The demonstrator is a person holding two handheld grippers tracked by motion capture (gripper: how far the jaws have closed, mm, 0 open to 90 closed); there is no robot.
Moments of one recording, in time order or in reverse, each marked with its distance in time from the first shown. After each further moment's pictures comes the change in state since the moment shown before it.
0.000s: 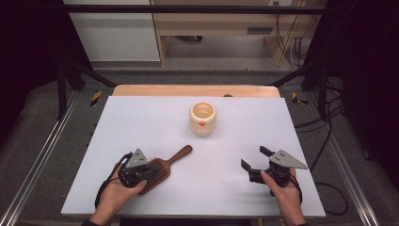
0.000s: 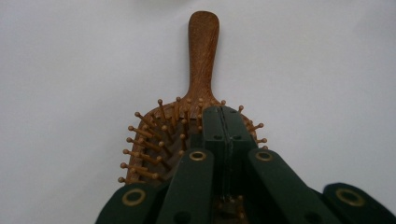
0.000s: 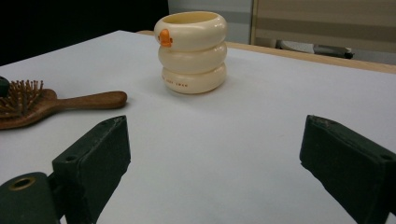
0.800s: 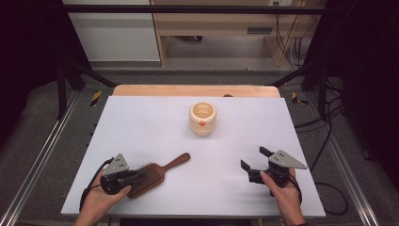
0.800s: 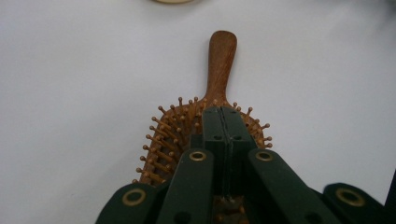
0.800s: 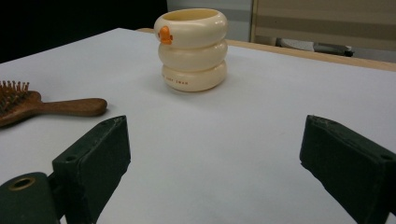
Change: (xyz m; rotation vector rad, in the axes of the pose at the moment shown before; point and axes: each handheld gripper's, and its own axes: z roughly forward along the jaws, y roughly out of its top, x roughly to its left) left arm 0.011 -0.027 -0.039 -0.104 -0.014 -0.022; right arm 0.001 -0.001 0.001 0.008 -0.001 -0.003
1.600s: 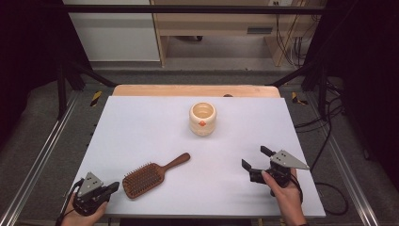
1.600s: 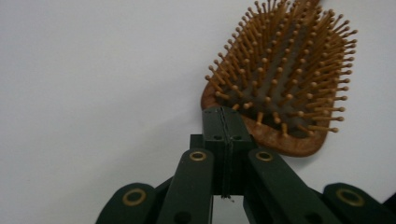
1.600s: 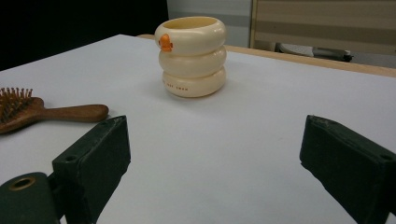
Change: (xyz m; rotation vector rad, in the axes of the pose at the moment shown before) left arm -0.006 -0.058 -0.047 0.089 0.252 -0.171; right arm -0.001 0.002 -0.003 -0.020 0.000 0.006
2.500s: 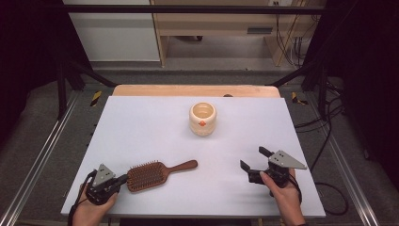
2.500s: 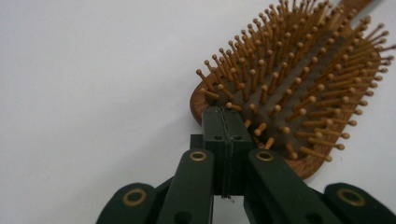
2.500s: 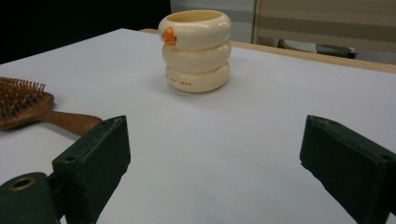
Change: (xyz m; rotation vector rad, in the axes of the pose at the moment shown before) left arm 0.005 0.019 0.035 -0.001 0.019 0.049; right arm 0.003 -0.002 0.003 0.019 0.008 -0.009
